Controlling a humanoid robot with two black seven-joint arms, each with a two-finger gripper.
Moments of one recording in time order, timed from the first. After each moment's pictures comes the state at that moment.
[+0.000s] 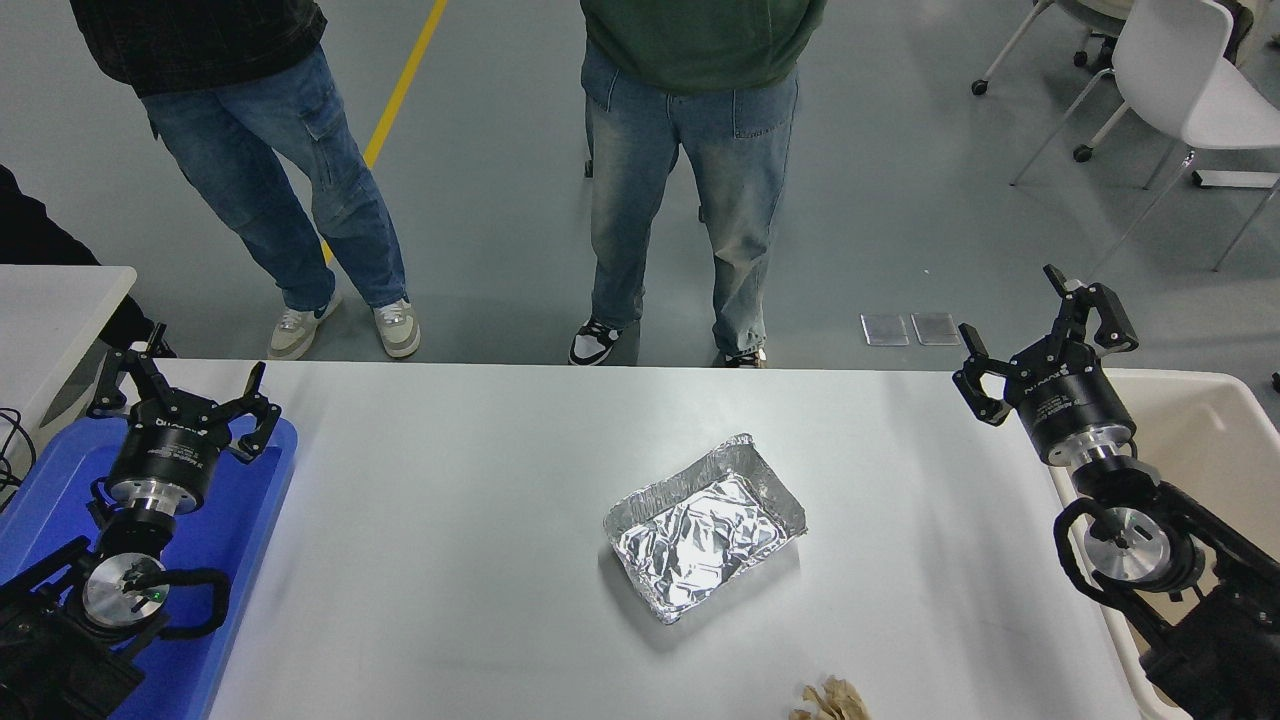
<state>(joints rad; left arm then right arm) -0.46 0.46 -0.83 -0.52 -0.20 -0.62 -0.53 0.47 -0.39 0.93 0.89 -0.16 0.19 0.47</state>
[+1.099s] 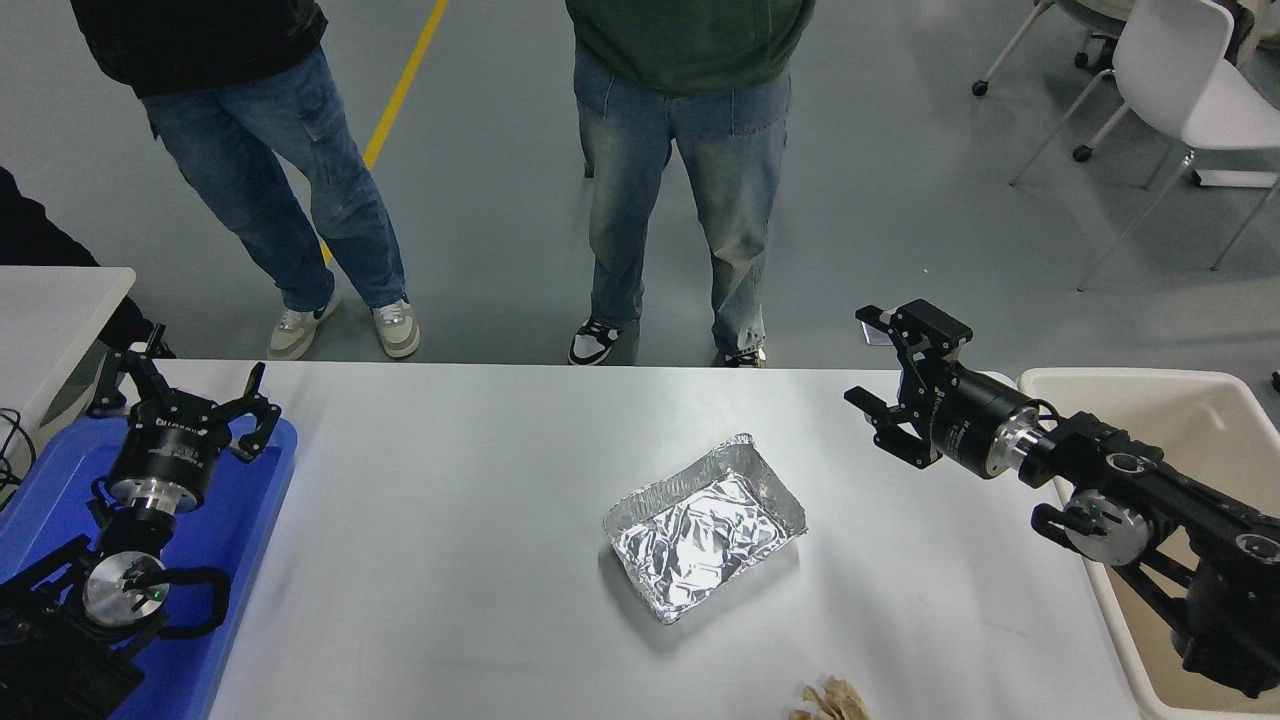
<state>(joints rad) -0.46 0.46 -0.83 -0.52 -0.20 -0.62 -0.53 0.64 -0.54 0.59 1.17 -0.57 0.17 0.09</state>
